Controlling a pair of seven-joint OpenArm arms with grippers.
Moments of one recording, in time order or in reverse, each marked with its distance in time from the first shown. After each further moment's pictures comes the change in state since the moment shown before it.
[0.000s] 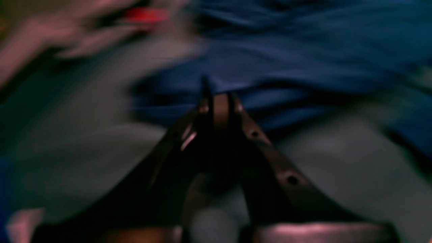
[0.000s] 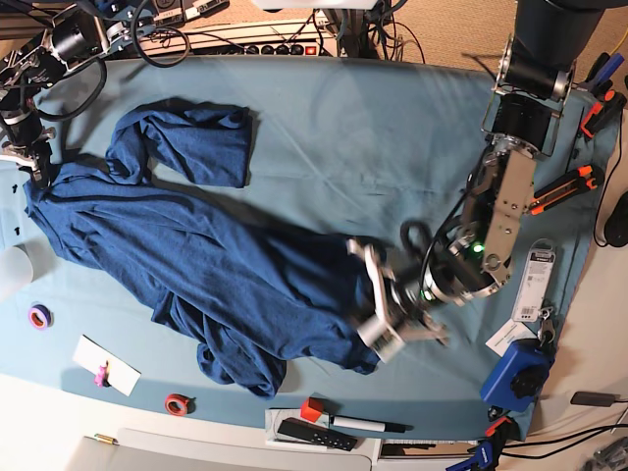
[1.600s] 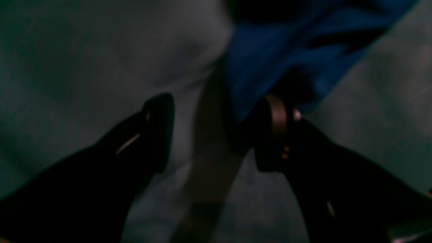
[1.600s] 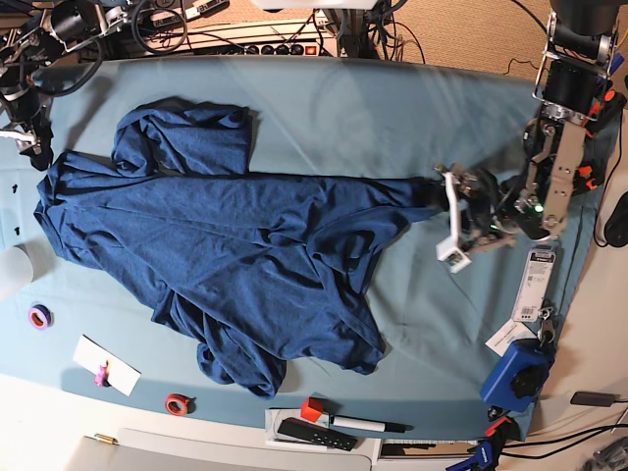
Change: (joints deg) left arm 10.6 -12.2 -5.4 -7.1 -2.6 4.3 14.7; right arm -5.6 0.4 3.3 0.0 0.7 3.4 -0.6
